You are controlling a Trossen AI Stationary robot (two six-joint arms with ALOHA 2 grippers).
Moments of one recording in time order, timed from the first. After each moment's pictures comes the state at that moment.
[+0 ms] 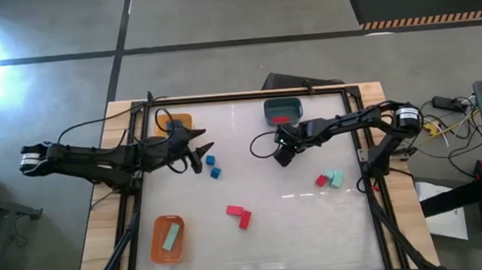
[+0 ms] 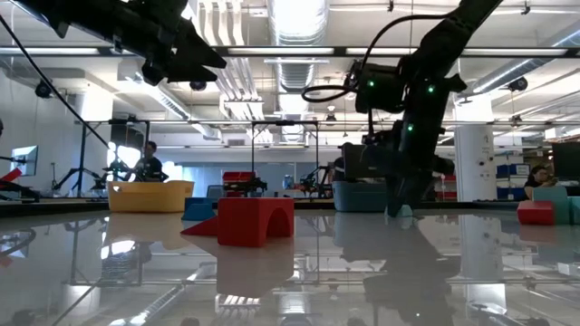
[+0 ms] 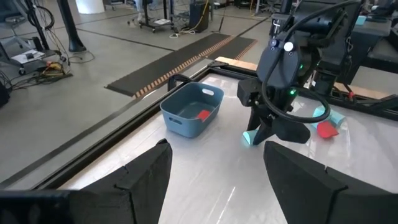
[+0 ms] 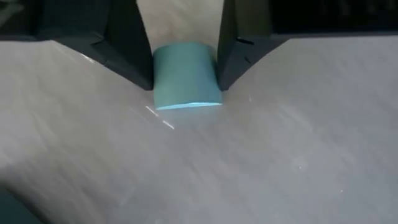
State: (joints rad) left arm 0.01 0.91 0.56 0.12 -0.48 -0.18; right arm -0.27 1.73 0.87 -0.48 0.16 0.58
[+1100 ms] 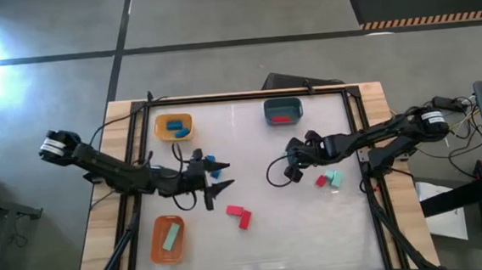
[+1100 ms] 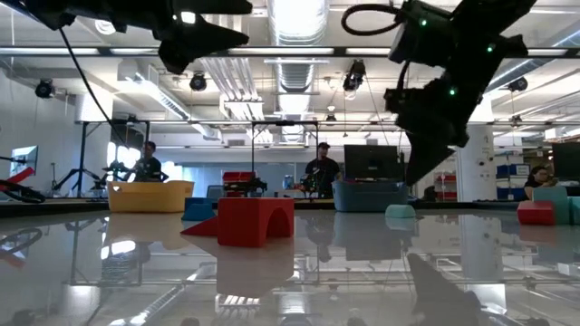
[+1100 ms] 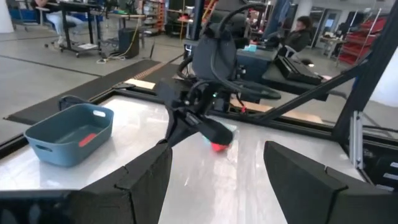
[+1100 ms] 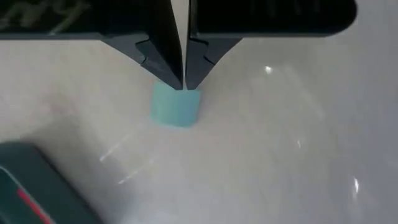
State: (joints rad) left arm -0.33 1.24 0.57 0.60 -0.54 -0.20; right arm 0.00 1.44 0.75 -0.46 0.35 0.50
